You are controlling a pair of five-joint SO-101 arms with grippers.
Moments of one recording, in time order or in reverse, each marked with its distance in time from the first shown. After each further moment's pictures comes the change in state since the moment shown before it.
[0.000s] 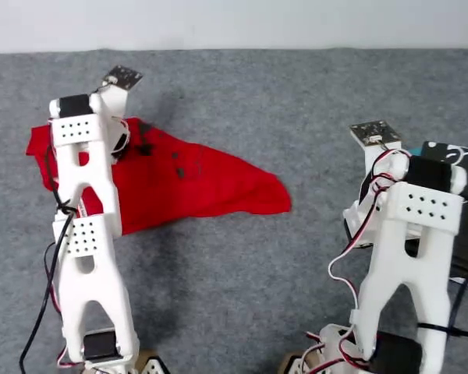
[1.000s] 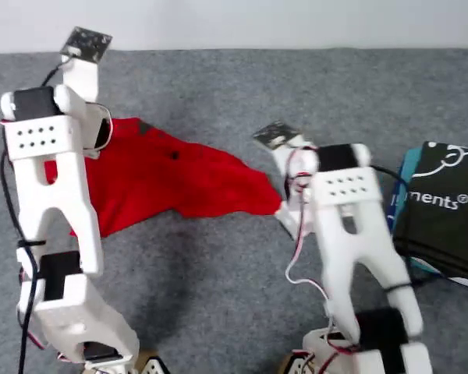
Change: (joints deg) left arm -0.5 -49.6 44.2 -3.0 10.3; right arm -25.9 10.9 0.0 -9.8 0.3
